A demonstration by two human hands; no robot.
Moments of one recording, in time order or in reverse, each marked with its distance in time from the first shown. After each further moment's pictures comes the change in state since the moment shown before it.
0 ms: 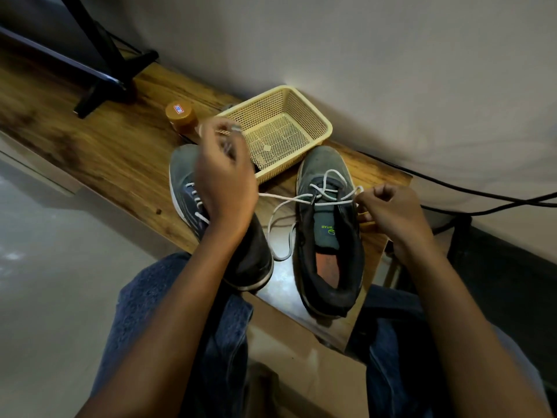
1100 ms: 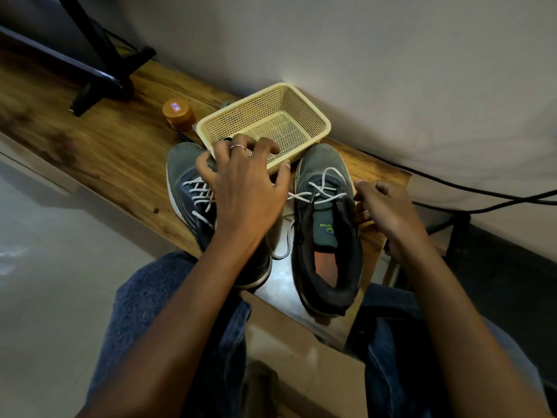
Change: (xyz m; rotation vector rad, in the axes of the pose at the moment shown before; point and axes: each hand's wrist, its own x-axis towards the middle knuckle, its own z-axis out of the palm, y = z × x) left_hand -0.013 -0.003 0.003 0.689 -0.373 0.260; right_hand 0.007 0.004 0.003 -0.094 -0.031 -0.028
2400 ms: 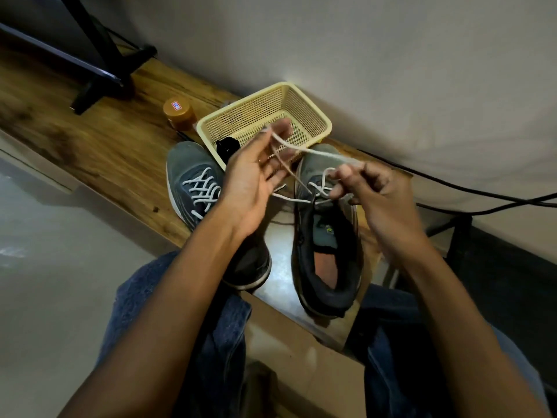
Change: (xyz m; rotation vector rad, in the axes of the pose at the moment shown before) left_hand 0.014 0.011 -0.010 -1.678 -0.401 -0.570; right_hand -0.024 -0.017 0.007 0.228 -0.130 -0.472
